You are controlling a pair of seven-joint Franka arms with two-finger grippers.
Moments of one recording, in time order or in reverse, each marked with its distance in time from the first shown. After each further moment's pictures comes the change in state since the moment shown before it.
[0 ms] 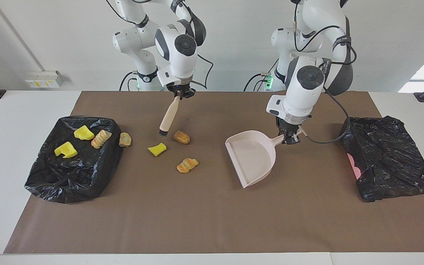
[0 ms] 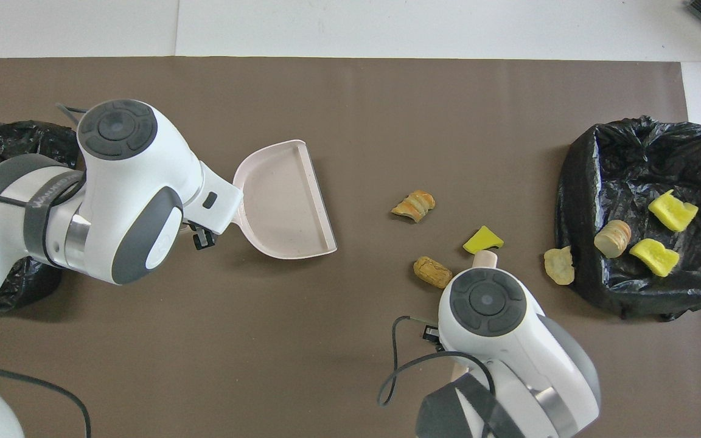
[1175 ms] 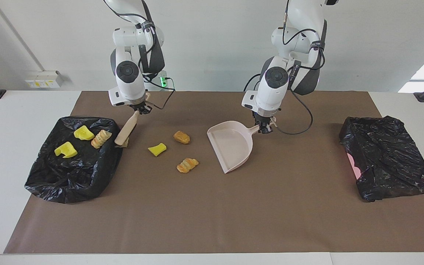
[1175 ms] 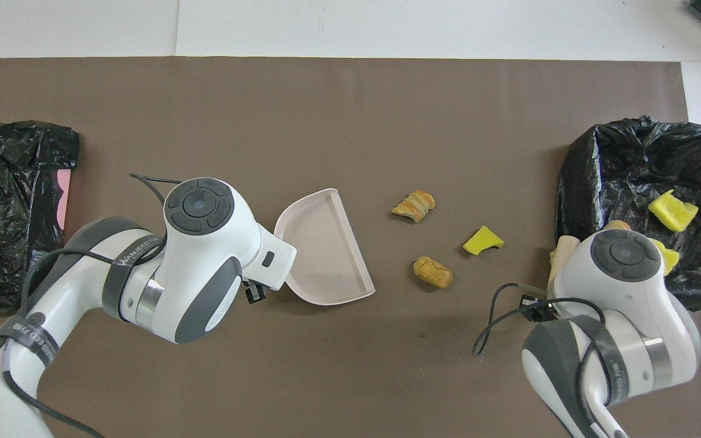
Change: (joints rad) left arm -0.121 -0.075 -0.007 -0.212 -0.083 0.078 -0.148; right arm -0.339 -0.006 0.011 -0.159 -0.092 0.158 -0.291
